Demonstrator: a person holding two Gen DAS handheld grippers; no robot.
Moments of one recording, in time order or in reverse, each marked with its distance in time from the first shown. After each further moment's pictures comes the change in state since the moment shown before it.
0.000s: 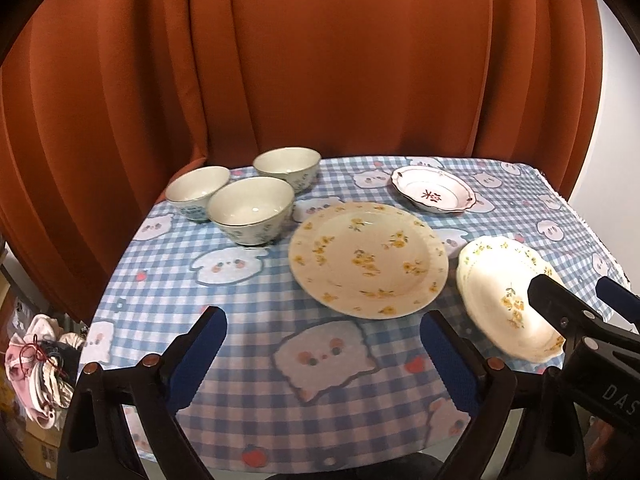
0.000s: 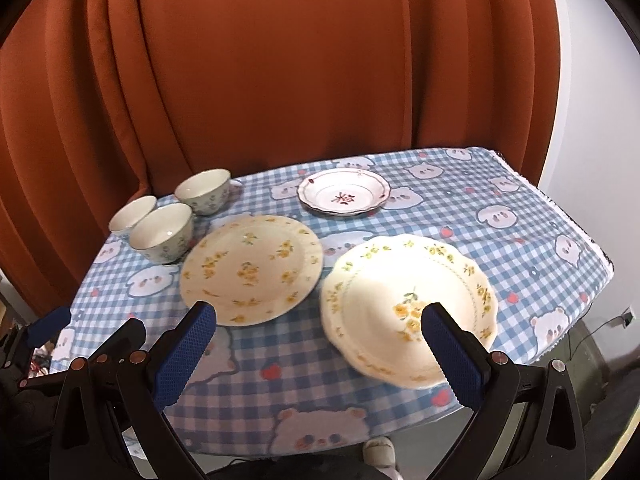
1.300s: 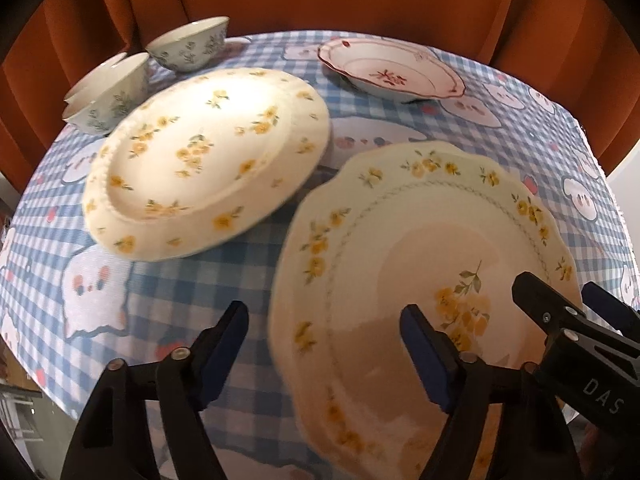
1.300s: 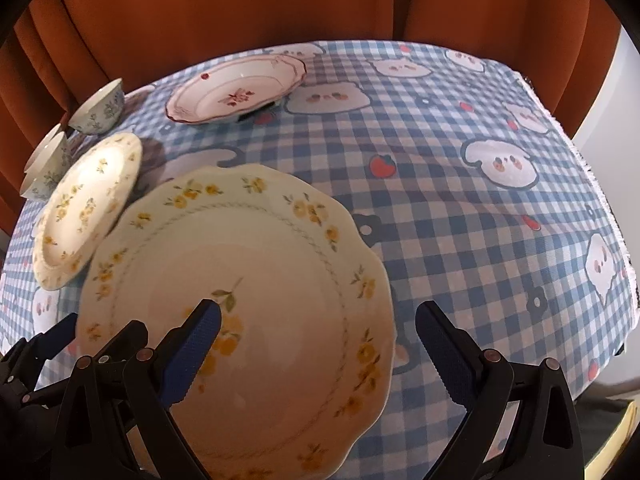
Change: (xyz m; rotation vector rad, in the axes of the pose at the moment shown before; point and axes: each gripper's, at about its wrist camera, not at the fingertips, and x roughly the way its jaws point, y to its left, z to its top) left arm 0.145 -0.174 -0.005 -0.166 0.378 0.051; right arm 0.177 -0.171 0.021 -0.102 0.383 0.037
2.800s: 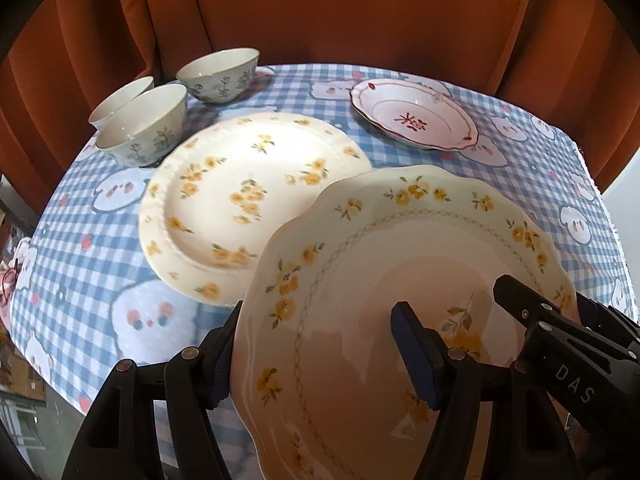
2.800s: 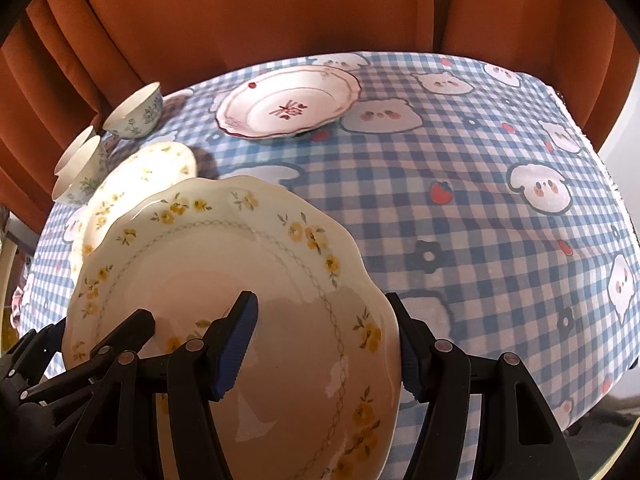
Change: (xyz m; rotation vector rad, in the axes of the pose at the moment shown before) left arm -0.040 0.047 0.023 0.005 -0.068 -0.001; right arm -0.013 0.042 0.019 -0.018 -0.009 0.090
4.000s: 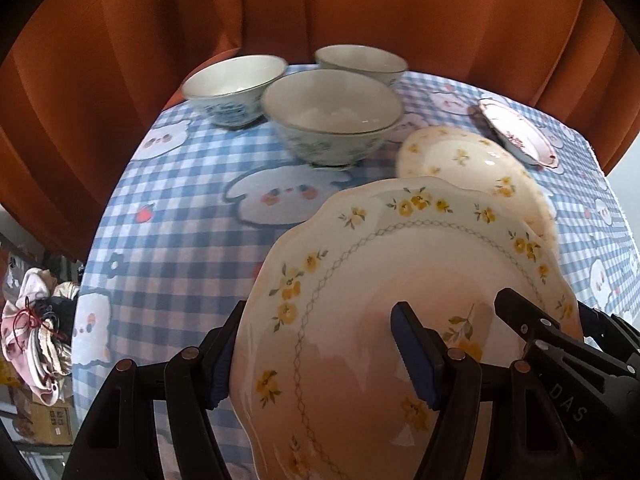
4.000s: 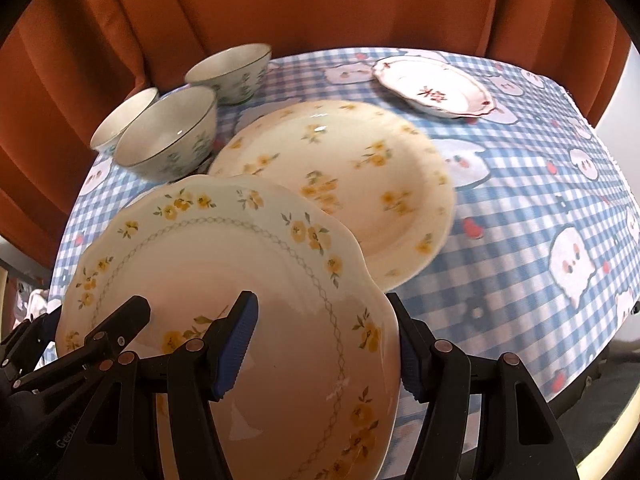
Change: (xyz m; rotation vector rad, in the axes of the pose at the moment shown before) left arm 0.001 0.236 0.018 0.085 0.020 -0.042; right arm 0.017 0.245 -0.027 0.080 0.015 -0.083
